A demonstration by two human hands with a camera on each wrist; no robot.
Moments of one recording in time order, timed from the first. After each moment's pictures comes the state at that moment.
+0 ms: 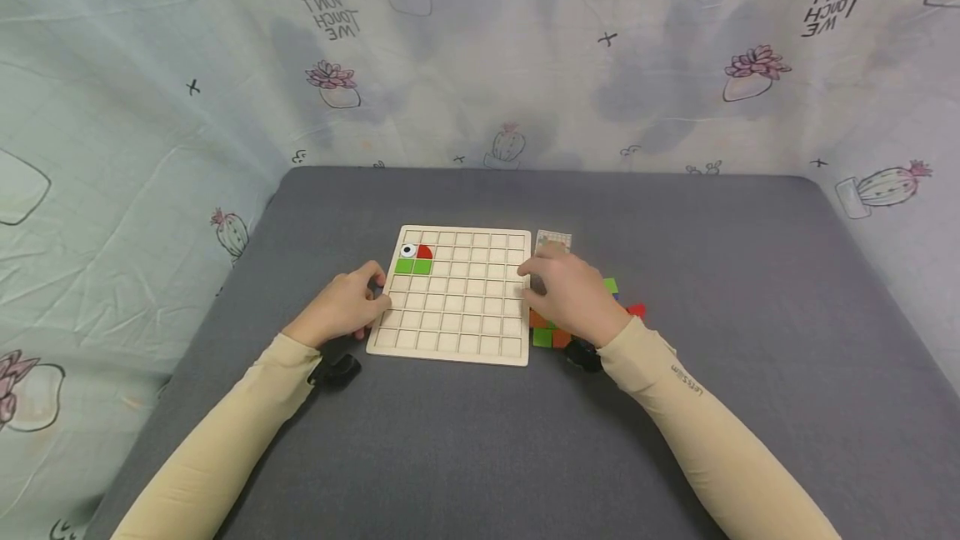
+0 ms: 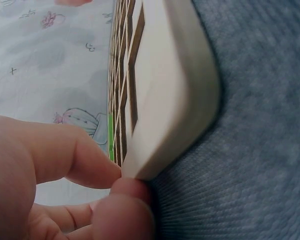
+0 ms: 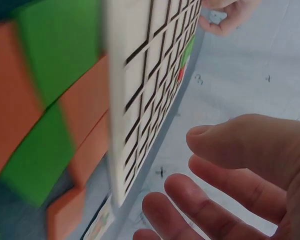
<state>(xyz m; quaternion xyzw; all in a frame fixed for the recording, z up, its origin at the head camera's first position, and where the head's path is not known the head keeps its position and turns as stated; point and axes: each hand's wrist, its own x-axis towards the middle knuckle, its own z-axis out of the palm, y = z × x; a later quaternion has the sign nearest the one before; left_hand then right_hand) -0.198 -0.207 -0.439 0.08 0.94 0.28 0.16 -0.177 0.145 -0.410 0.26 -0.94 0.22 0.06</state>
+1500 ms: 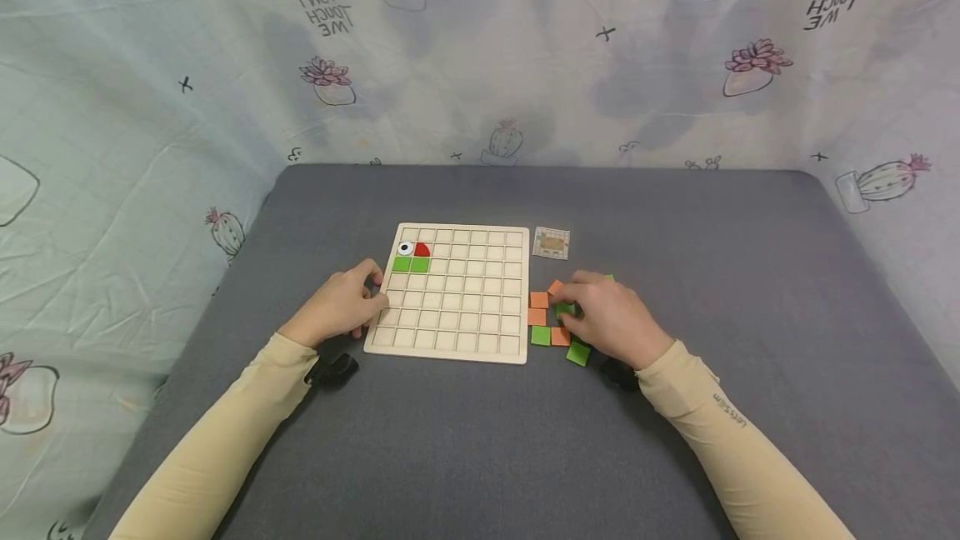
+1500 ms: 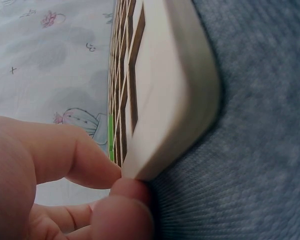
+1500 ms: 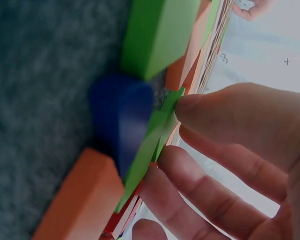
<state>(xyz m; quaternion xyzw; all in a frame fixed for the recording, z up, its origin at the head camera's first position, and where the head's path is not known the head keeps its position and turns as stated) -0.198 -0.209 -0.436 0.10 0.94 0.29 0.16 -0.158 0.192 -0.432 0.27 -0.94 0.19 0.04</state>
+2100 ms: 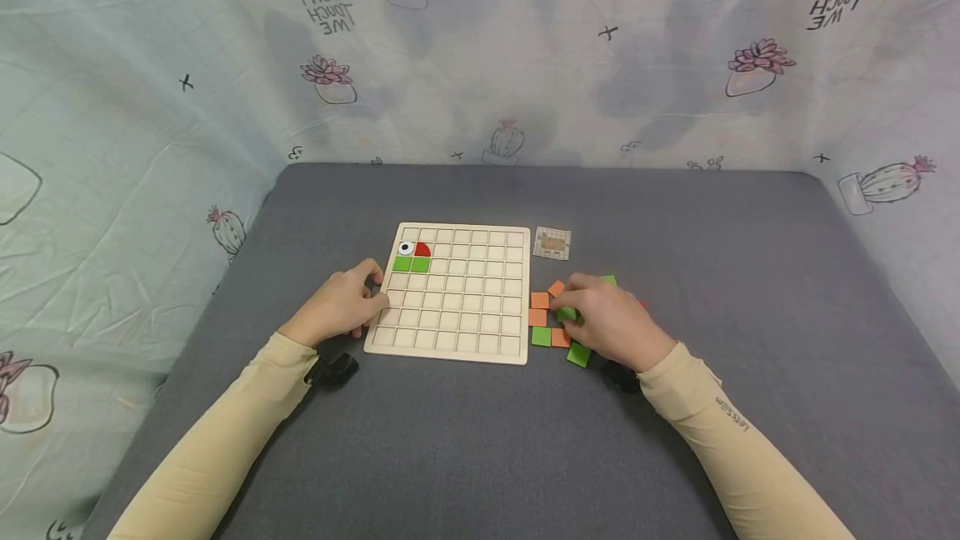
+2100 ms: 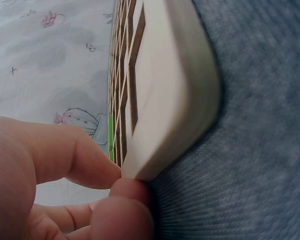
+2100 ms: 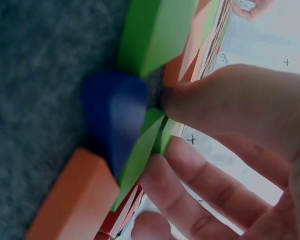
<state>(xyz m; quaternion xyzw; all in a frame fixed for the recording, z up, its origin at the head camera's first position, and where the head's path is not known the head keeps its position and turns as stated) -0.199 -0.209 -0.438 0.10 0.94 0.29 0.16 -0.157 0.194 -0.434 0.32 -0.93 0.19 0.04</state>
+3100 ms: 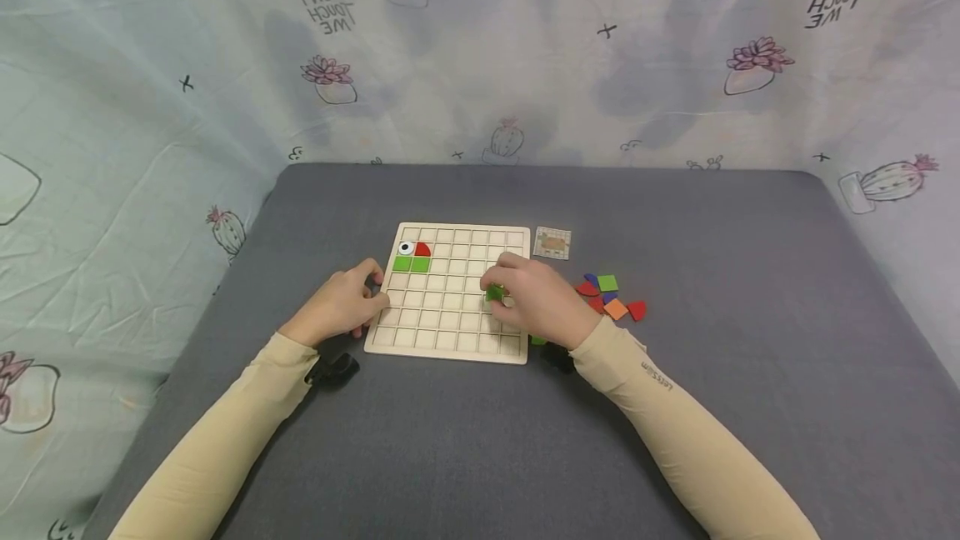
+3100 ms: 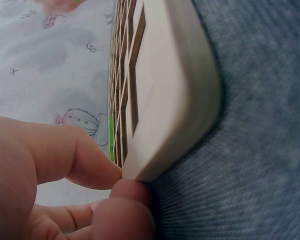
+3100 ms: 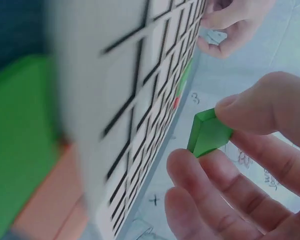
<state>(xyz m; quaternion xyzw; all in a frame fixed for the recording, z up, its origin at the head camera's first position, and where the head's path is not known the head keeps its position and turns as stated) -0.197 -0.208 -0.442 0.09 0.94 0.29 0.15 -0.180 0.116 -0.420 0.37 -0.89 0.25 0.06</state>
